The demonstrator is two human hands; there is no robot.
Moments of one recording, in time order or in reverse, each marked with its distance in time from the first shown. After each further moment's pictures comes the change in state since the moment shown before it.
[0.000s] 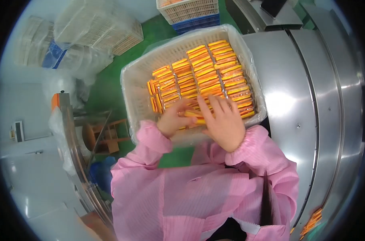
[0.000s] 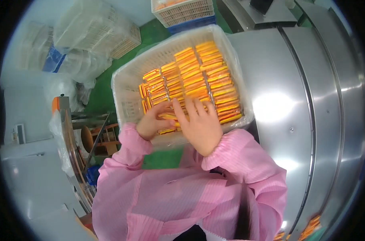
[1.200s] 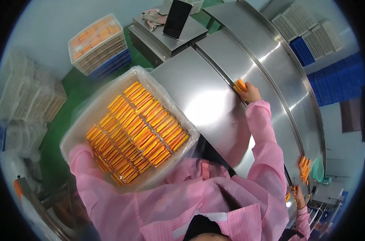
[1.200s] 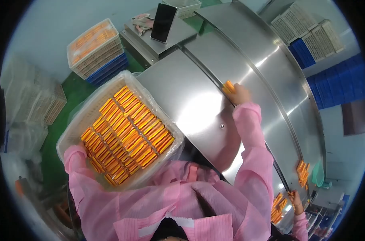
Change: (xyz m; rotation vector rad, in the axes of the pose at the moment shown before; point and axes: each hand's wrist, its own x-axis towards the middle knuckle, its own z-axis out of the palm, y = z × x) left_hand 0.207 -0.055 -0.086 0.760 0.214 -0.258; right_hand -0.130 0.279 -0.116 -0.275 -0.233 1.227
